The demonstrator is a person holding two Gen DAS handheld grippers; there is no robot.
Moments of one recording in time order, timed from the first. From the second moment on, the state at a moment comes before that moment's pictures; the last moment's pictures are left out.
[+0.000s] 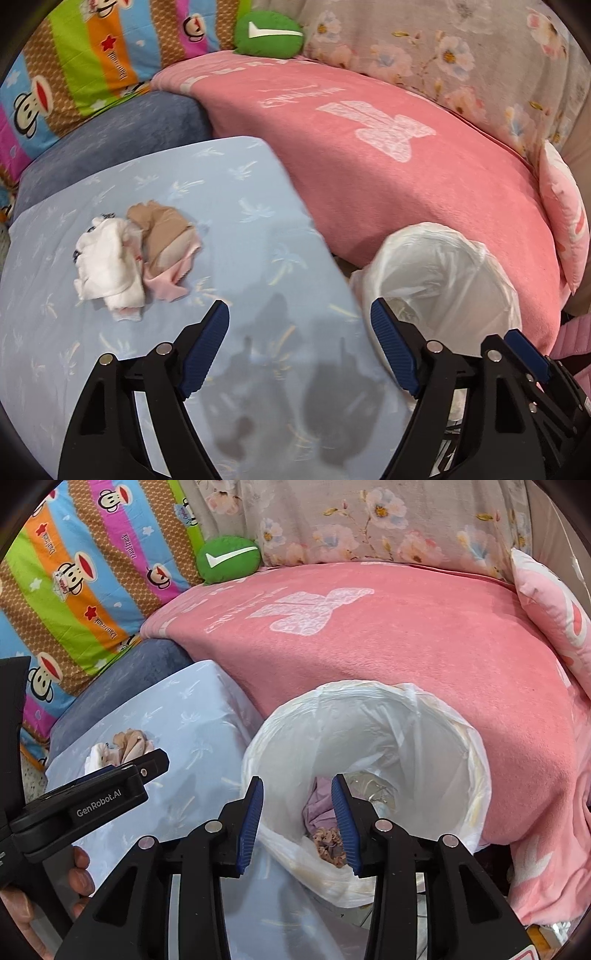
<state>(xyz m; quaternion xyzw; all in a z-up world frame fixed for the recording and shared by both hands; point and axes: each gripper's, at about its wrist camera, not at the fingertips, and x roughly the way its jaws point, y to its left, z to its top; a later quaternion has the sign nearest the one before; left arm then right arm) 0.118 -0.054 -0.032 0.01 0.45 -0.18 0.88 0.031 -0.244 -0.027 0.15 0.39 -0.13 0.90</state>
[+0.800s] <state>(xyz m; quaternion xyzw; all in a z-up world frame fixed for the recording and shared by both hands) 0.176 0.045 -0.051 0.00 0.46 -0.08 0.88 0.097 -0.151 -0.049 0.12 0.43 -0.05 0.90</state>
